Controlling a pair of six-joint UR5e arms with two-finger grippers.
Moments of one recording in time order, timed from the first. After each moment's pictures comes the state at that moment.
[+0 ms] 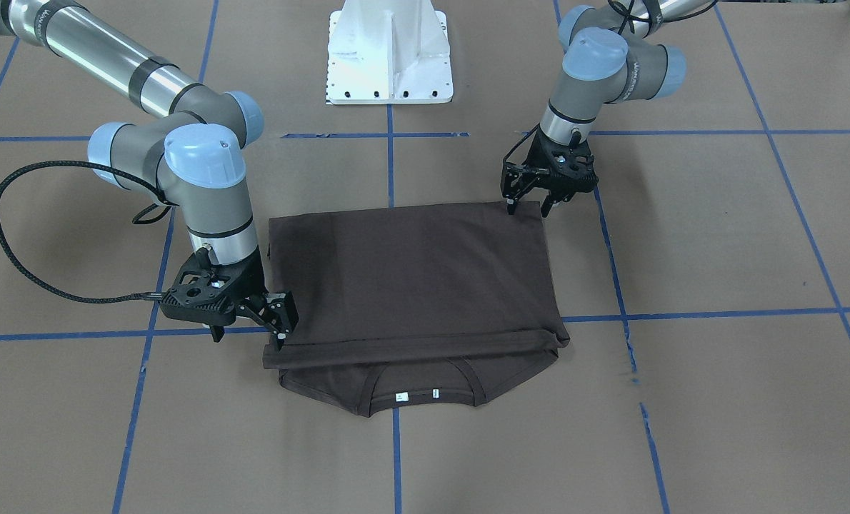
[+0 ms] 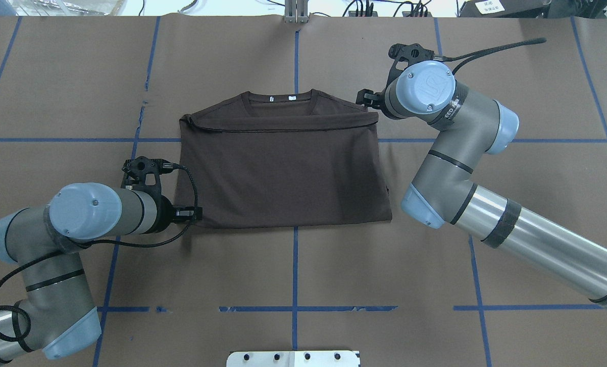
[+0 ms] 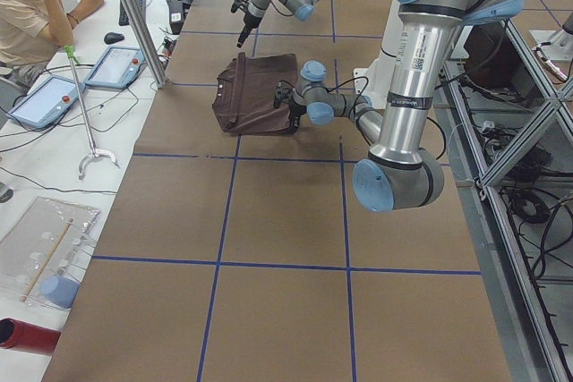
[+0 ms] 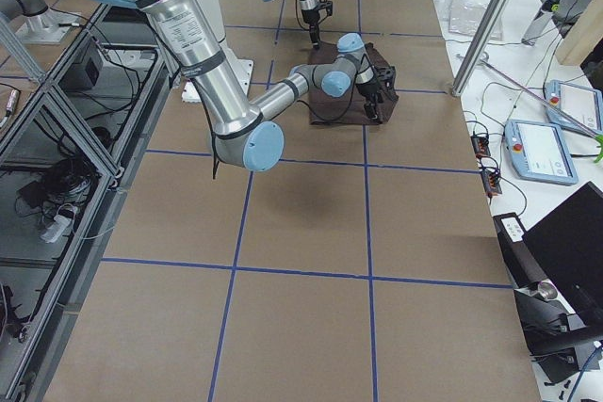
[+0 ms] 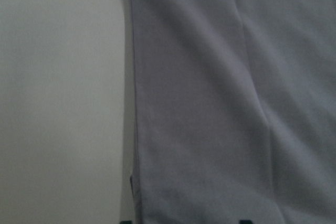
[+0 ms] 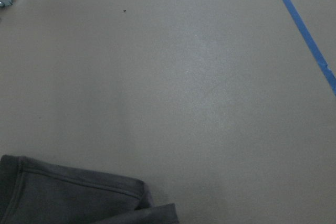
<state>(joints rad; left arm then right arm) -0.46 -1.80 -1.82 -2.04 -1.68 -1.27 0.71 -0.96 1.46 -1.23 1.60 1.30</state>
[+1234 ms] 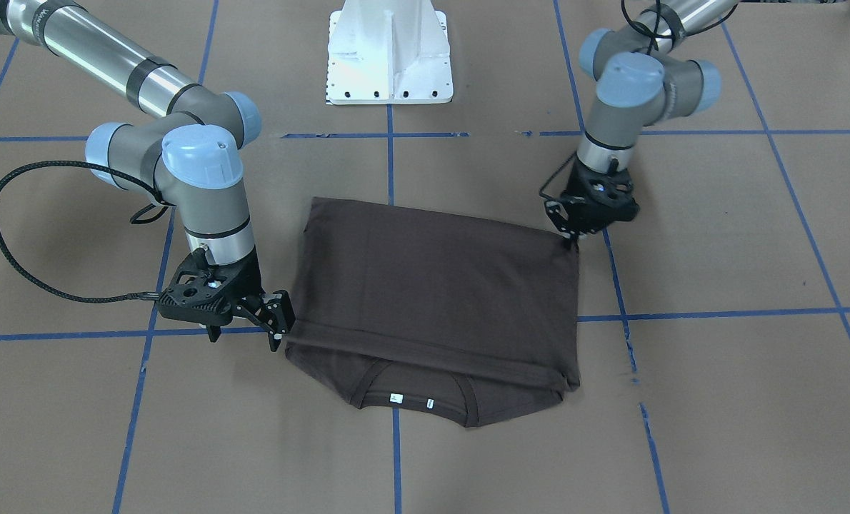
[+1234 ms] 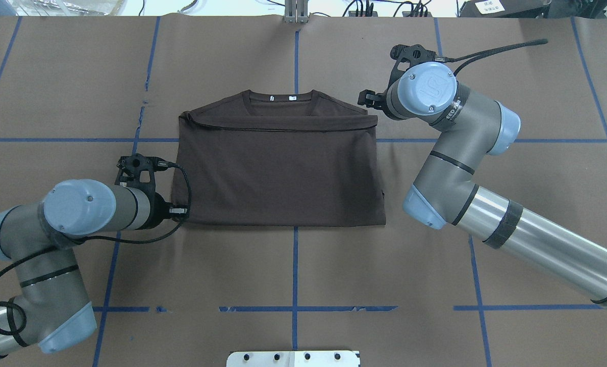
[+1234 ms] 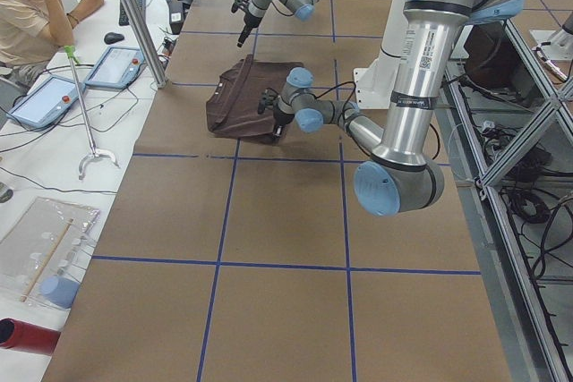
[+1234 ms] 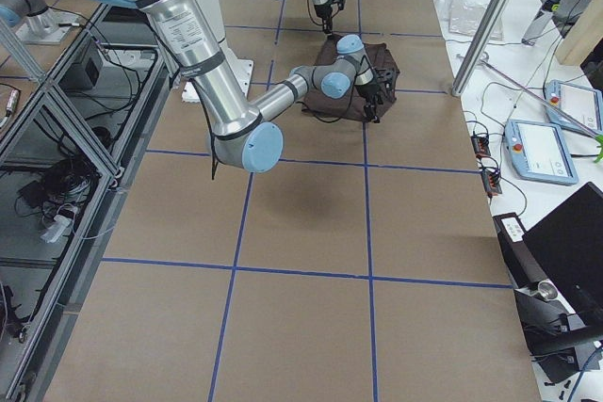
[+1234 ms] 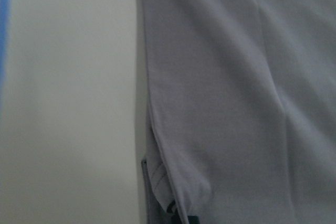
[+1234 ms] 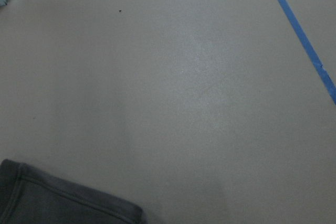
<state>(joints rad) -0.63 -1.81 -1.72 -2.04 -1.68 -1.03 0.71 -0.97 1.46 -1.23 1.59 1.30</state>
